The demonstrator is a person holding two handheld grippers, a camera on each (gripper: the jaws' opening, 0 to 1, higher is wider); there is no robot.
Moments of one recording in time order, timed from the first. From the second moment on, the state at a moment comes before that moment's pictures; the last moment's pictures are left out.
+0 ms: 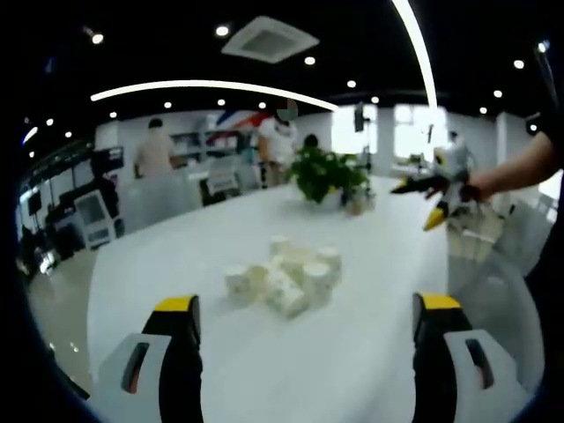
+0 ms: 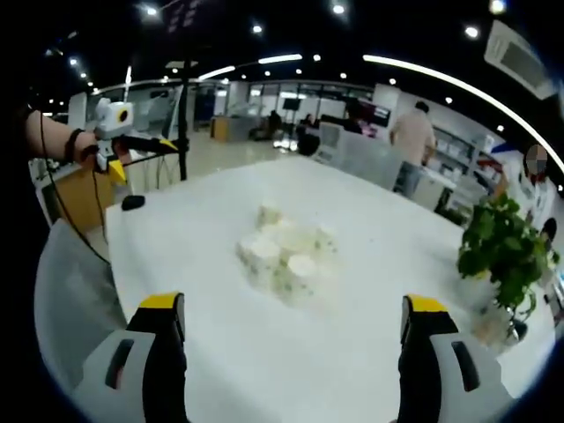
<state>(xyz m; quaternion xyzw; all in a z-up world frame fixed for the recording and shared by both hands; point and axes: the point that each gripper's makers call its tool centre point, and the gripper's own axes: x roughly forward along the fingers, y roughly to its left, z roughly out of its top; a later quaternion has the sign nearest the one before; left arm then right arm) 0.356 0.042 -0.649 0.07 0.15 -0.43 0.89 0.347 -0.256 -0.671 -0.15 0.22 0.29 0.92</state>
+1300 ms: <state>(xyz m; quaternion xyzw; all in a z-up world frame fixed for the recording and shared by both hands) 0.348 0.041 -0.652 0.07 0.16 -0.43 0.89 0.342 -0.255 -0.676 -0.15 0.23 0.30 0.92</state>
